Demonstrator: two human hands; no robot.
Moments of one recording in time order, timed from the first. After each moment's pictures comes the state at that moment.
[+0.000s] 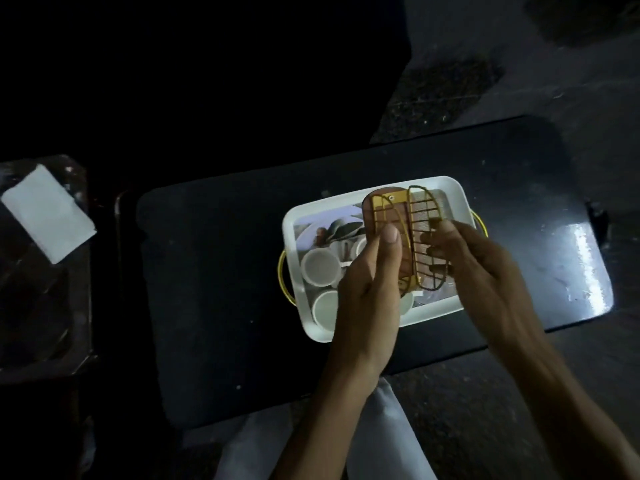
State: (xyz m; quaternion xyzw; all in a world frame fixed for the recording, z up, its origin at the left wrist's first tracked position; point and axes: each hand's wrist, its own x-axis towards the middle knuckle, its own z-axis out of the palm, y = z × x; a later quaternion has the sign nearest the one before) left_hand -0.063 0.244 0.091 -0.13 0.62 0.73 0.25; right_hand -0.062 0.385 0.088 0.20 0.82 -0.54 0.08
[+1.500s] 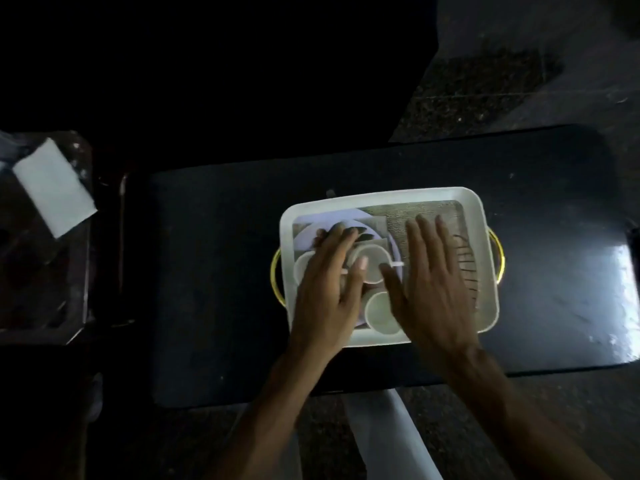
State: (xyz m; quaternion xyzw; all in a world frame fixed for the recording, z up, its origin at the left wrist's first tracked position) left_hand -0.076 0.240 0.007 -0.07 0.85 0.50 0.13; right_hand -0.077 0.393 0.003 0.00 0.98 -0.13 0.12
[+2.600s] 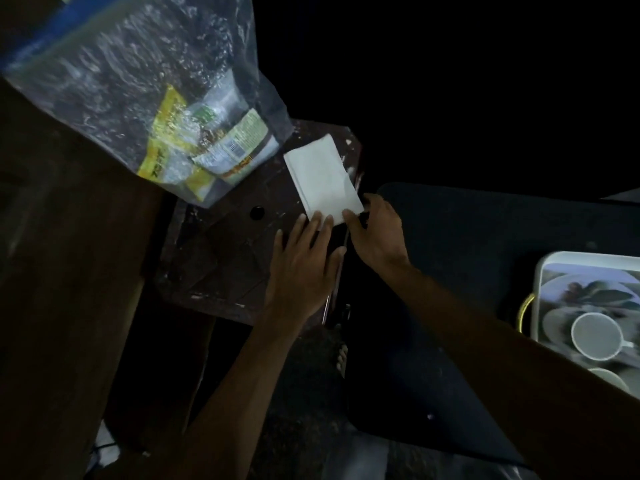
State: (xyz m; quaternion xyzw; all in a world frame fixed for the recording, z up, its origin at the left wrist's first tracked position) left_hand -0.093 -0.183 -0.044 -0.06 0.98 0.14 0.11; right_hand -0.181 -0.063 -0.065 0.02 0.89 -0.40 0.21
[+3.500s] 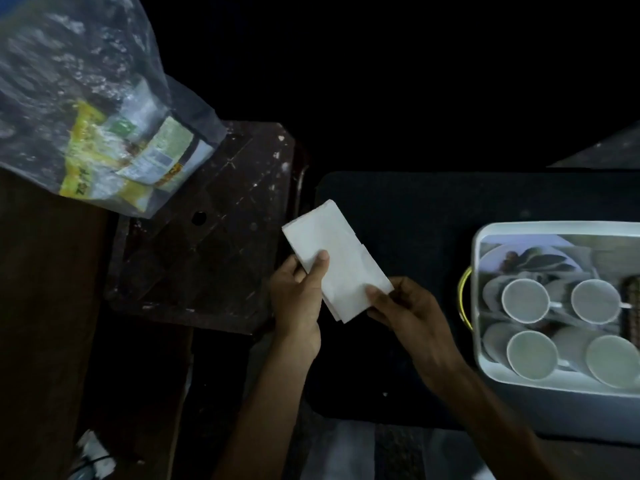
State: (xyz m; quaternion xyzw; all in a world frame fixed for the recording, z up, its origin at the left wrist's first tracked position) left_hand -0.083 -0.067 -0.010 -0.47 0.56 0.68 0.05; right_hand -0.069 0.086 -0.016 0.23 0.65 -0.66 0.30
